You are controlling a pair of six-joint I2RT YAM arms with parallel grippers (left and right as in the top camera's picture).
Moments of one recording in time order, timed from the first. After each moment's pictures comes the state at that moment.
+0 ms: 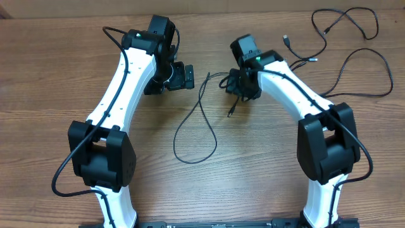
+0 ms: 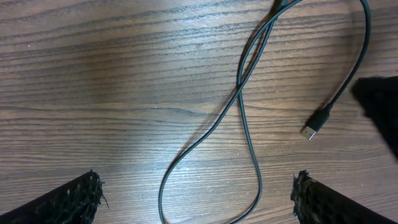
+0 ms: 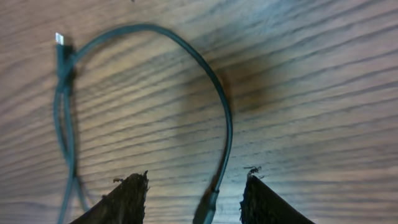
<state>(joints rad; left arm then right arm) -0.26 2.01 1.84 -1.24 0.16 -0.35 0.39 2.08 1.59 -0.82 -0.04 0.62</state>
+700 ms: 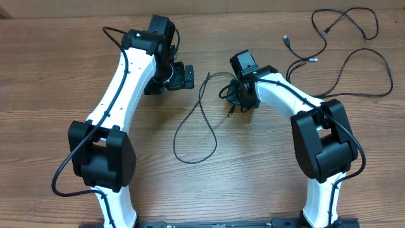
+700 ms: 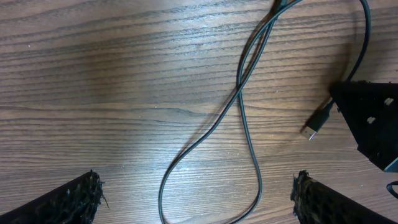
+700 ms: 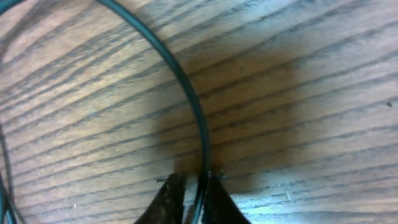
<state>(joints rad) -0.26 2.01 1.84 -1.24 0.16 -0.35 0.40 2.10 1.44 -0.65 -0.03 0.67</state>
